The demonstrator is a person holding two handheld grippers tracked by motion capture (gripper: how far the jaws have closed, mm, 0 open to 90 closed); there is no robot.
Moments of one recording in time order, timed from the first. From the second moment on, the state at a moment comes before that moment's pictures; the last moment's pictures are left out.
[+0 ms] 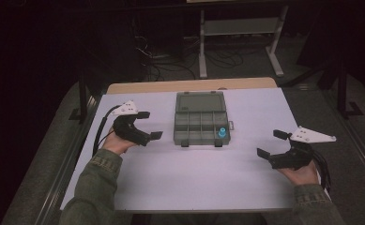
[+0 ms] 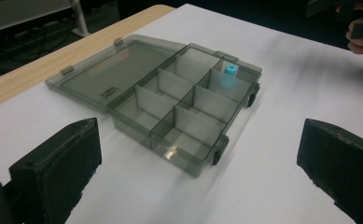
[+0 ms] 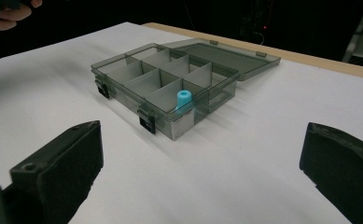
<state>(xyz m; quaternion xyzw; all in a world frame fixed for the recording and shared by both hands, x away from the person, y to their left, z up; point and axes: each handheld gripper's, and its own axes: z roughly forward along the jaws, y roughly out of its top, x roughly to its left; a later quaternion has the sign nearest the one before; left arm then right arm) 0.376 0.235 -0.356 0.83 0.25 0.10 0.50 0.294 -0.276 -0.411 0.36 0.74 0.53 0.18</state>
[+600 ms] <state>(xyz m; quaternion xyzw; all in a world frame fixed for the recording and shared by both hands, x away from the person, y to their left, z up) 0.348 0.287 -0.380 0.79 0.29 0.15 0.52 0.293 -0.276 -0.411 0.36 0.74 0.53 0.18</state>
